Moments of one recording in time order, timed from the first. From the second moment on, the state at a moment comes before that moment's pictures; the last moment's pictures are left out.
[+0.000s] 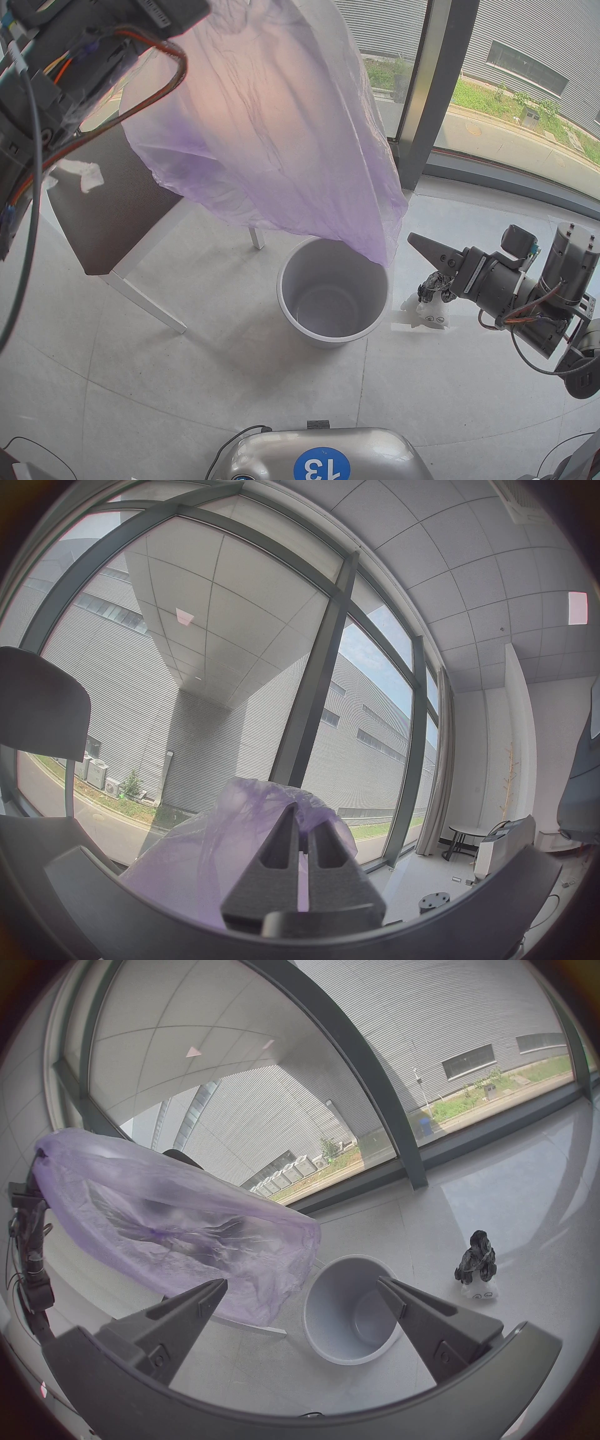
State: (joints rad) left arm -0.88 1.40 -1.09 -0.95 -0.01 0.14; right arm 0.56 1.61 -0.53 -1.06 -0.07 0.55
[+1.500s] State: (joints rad) left arm -0.90 1.38 -1.08 -0.98 -0.03 0.14; right arm 0.61 1.73 -0.60 -0.92 -0.14 0.63
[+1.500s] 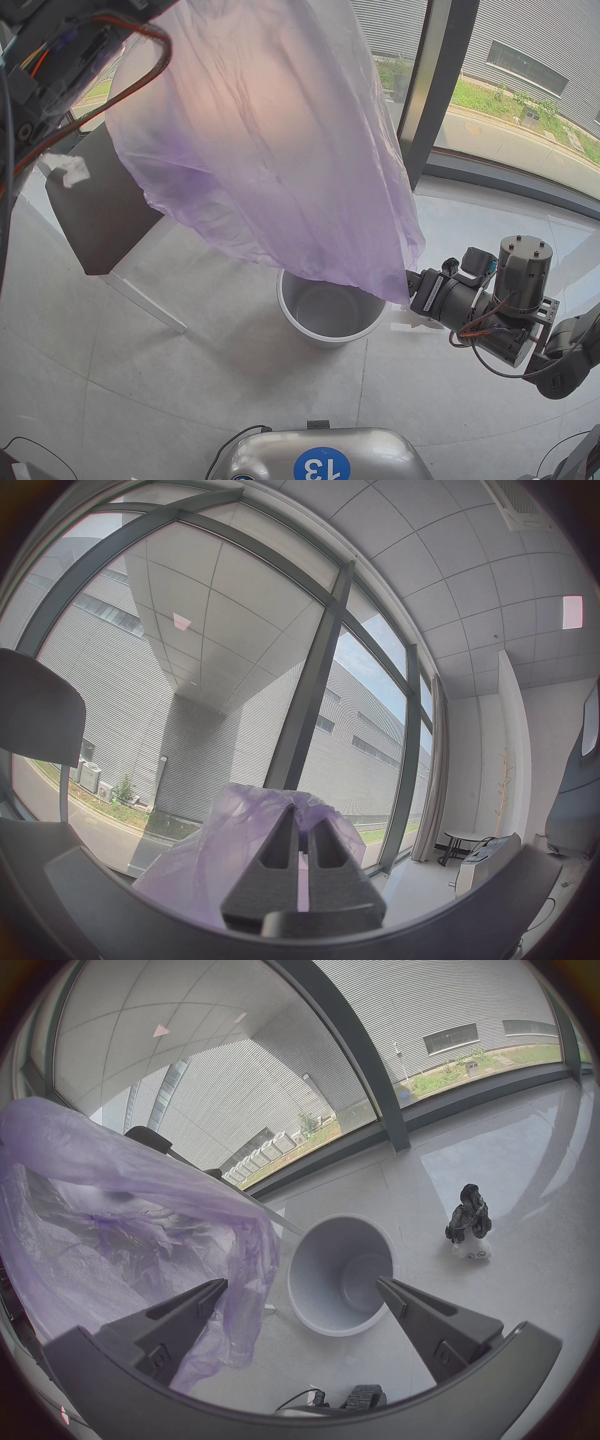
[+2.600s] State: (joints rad) left arm -0.88 1.37 -1.06 -0.98 -0.03 0.14; right arm 0.60 1.68 -0.59 -0.98 -0.08 0.69
